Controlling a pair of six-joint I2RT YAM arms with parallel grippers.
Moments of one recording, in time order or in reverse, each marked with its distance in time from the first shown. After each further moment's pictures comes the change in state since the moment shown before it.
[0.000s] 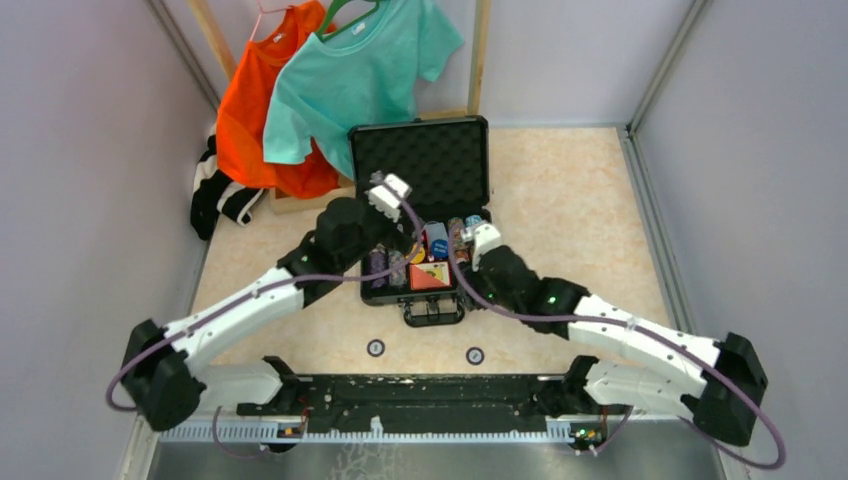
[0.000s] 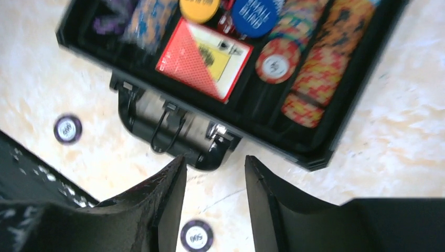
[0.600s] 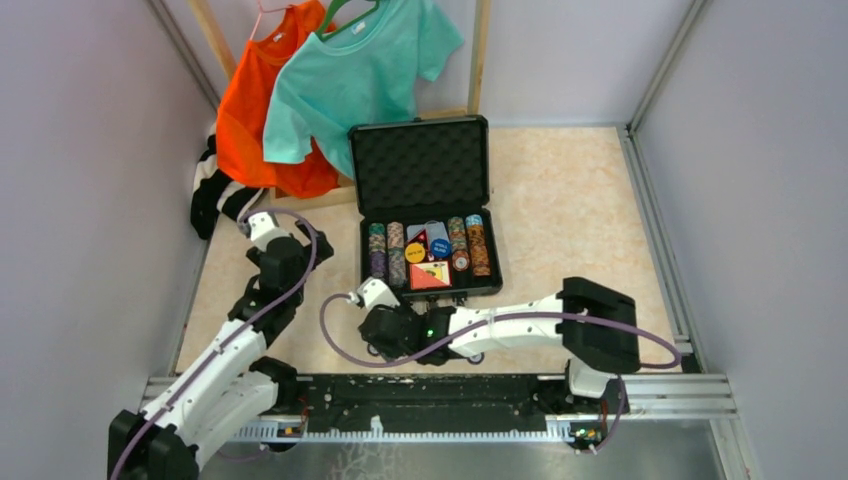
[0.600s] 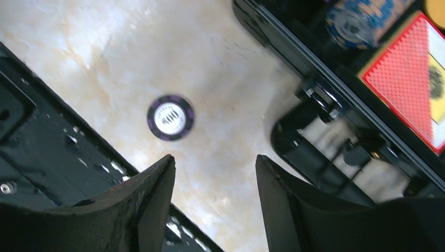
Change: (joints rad) left arm 0.367 -0.479 -0.460 -0.163 -0.485 -0.766; right arm 0.528 0.703 0.353 0.029 0.233 0.127
